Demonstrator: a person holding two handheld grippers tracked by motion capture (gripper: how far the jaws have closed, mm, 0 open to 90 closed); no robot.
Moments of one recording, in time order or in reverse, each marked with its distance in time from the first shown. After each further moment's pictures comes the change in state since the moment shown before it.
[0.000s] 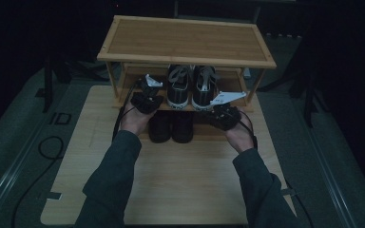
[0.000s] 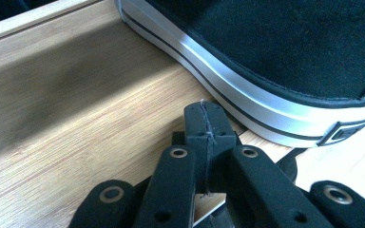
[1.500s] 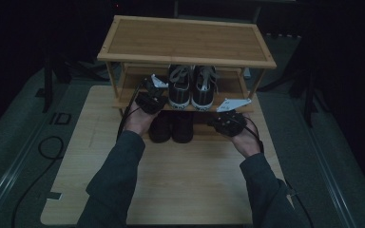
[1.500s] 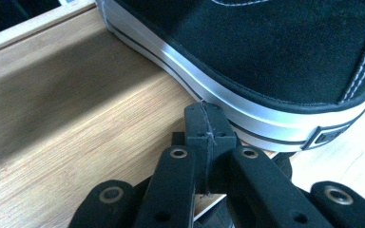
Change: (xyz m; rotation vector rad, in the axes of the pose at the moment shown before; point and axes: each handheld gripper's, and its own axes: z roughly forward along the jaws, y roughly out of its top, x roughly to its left) left arm -0.013 0.007 0.001 0.012 0.009 0.051; right arm -0.006 -0.027 -0.005 0.026 0.024 -0.004
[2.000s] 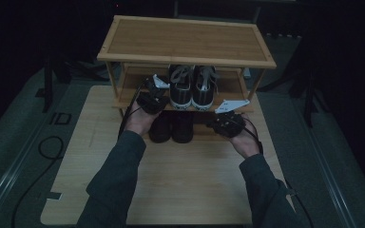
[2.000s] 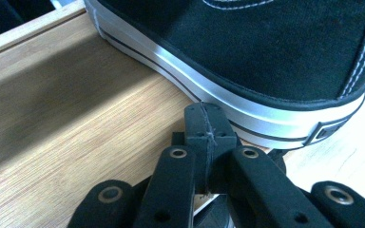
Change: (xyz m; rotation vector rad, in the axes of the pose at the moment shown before) left arm -0.002 0.002 -0.001 -0.004 -0.021 0.009; right arm 0.002 -0.002 0.003 0.015 0.008 -0.002
